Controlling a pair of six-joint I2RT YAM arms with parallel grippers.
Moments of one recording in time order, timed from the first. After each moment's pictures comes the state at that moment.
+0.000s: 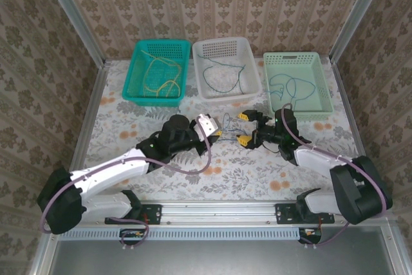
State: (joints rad) left arm -0.94 1.17 0.70 0.09 0.19 0.21; right arm 0.33 1.28 0.46 0.42 -0.63 1.88
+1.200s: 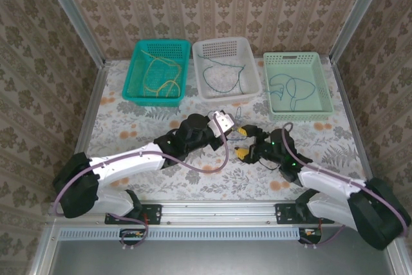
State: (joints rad) left arm -1.03 1.33 0.81 0.18 -0.02 0.20; right arm 0.53 1.04 0.26 0.41 -0.31 2.04
